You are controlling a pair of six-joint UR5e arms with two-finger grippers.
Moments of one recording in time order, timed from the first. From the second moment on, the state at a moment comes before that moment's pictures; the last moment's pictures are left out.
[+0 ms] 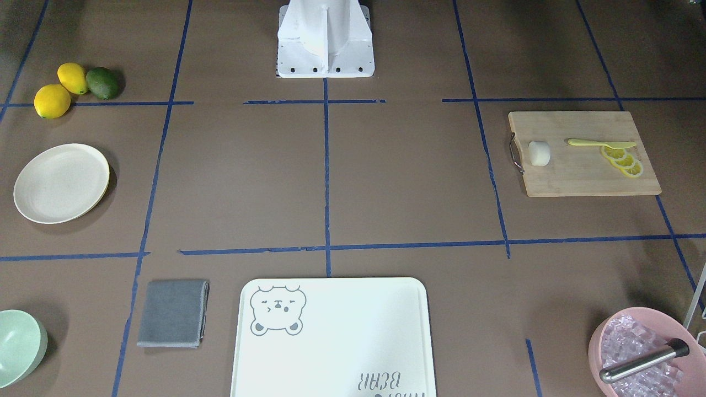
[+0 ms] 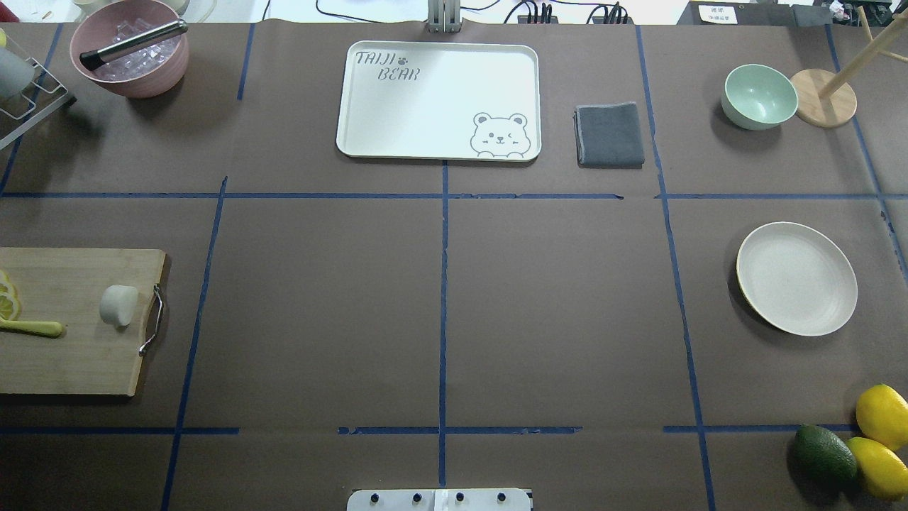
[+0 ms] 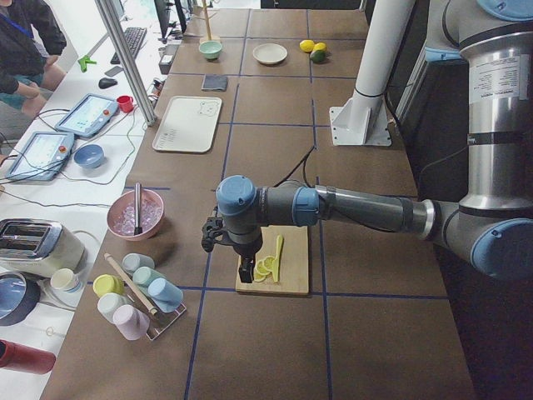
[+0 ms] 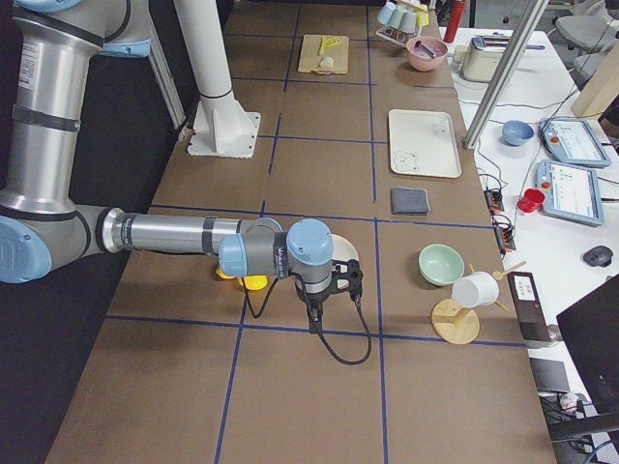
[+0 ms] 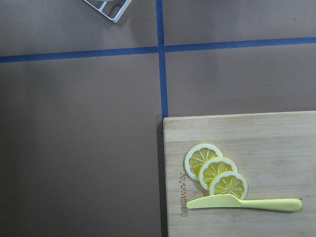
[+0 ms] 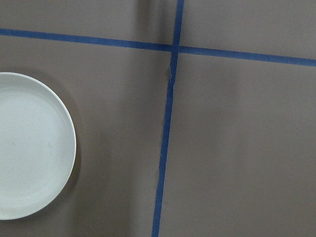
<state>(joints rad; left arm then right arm) -1.53 -1.46 -1.81 -1.42 -2.35 0.04 1.54 -1.81 1.79 -1.46 2.34 -0.01</state>
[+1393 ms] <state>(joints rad) -1.53 -1.46 -1.81 -1.42 -2.35 0.04 1.39 -1.82 1.77 -1.25 2.35 0.26</state>
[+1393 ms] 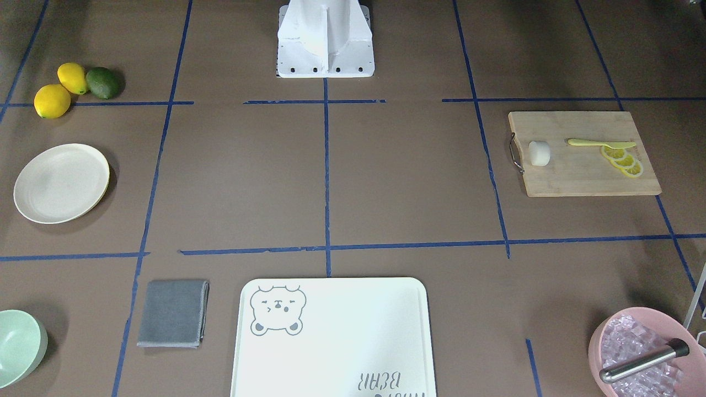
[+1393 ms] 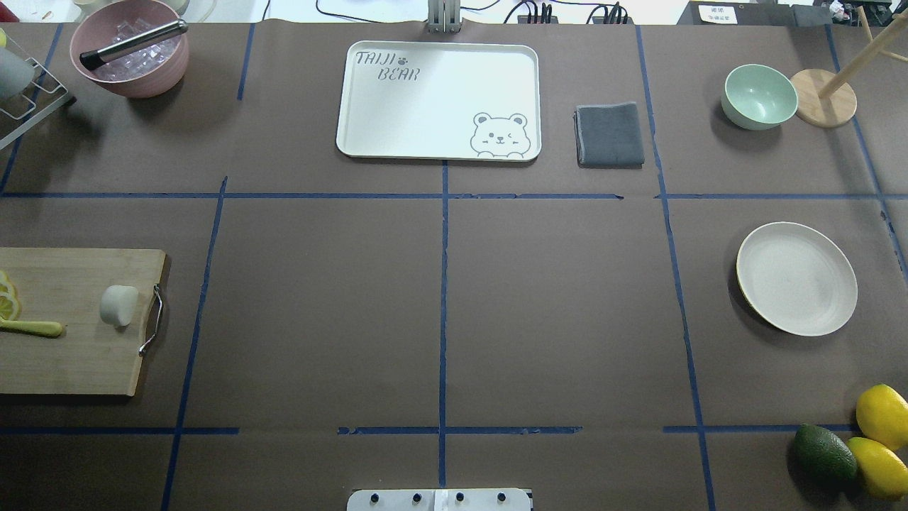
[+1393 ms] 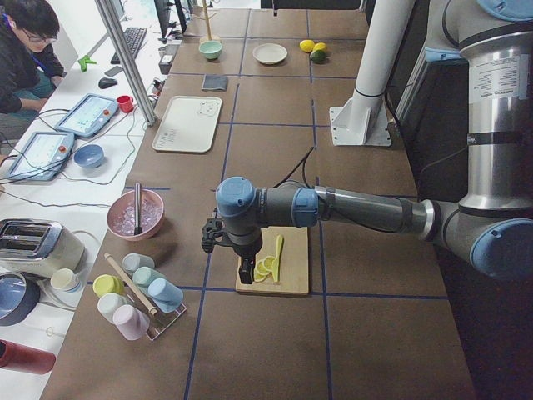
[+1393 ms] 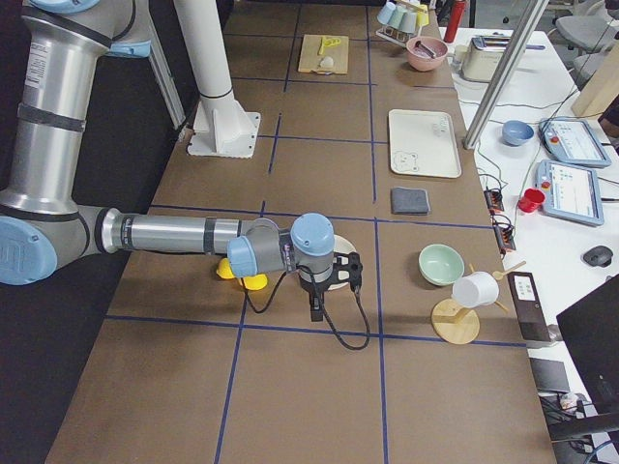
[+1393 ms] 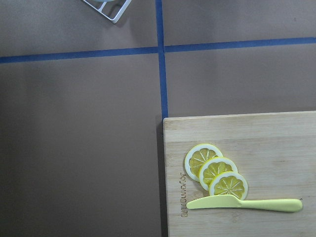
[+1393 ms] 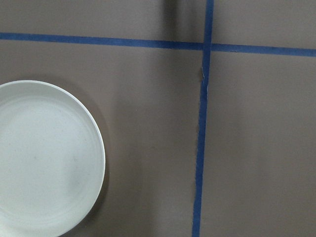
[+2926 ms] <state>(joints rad) -1.53 -1.46 -1.80 -1.41 -2.35 0.04 1.08 -1.73 1.49 -0.78 2.26 0.67</state>
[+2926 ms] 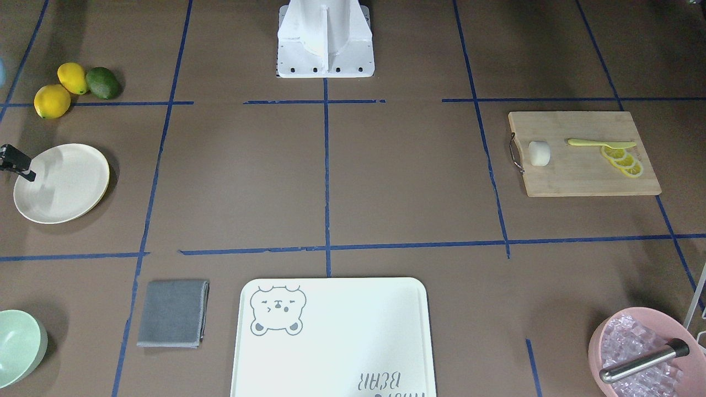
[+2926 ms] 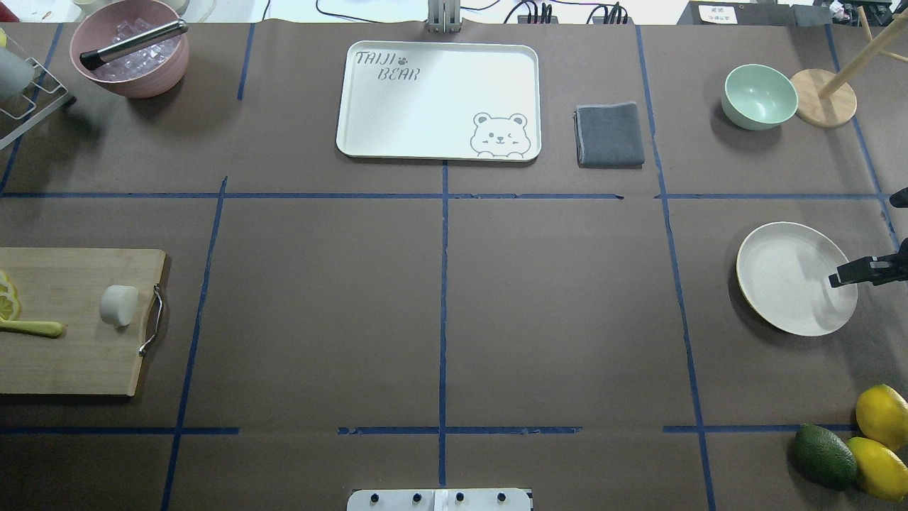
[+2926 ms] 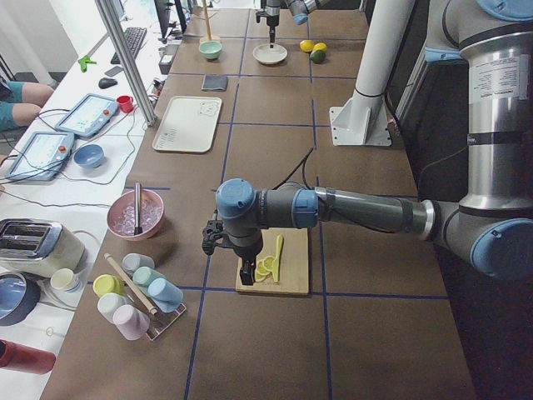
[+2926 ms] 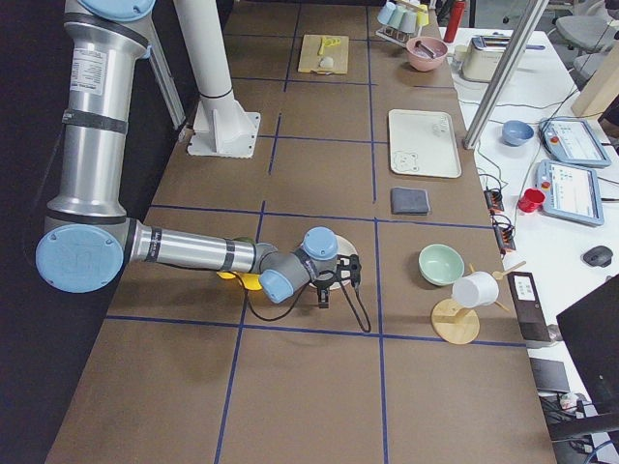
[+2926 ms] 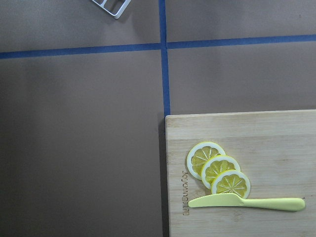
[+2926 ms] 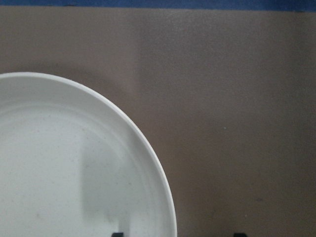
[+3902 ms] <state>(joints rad) -1.53 -1.46 -1.81 -1.41 -2.35 0.04 1.08 -1.65 1.53 -0.78 2.32 0.69</state>
